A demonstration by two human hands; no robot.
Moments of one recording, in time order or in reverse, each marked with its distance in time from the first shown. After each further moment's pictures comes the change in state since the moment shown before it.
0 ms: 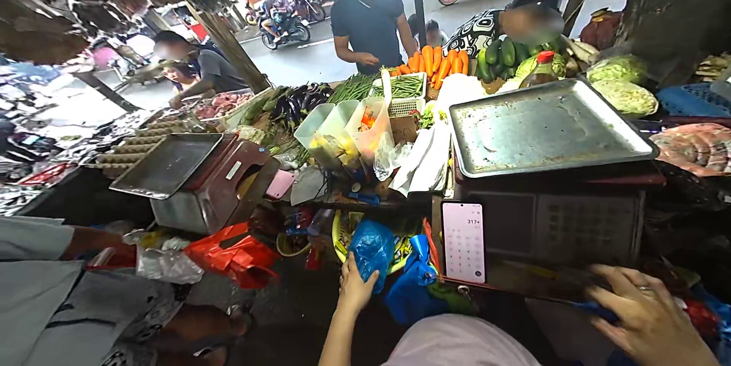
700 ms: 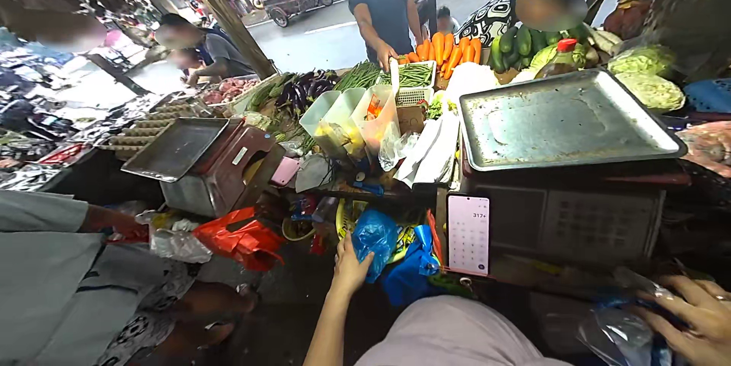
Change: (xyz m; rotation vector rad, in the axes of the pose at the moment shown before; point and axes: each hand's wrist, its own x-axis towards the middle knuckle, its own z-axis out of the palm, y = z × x) left_hand -0.004 0.015 -0.031 -0.002 0.054 0.064; right_hand -0.018 0.034 -0.028 0.077 -0.057 0.177
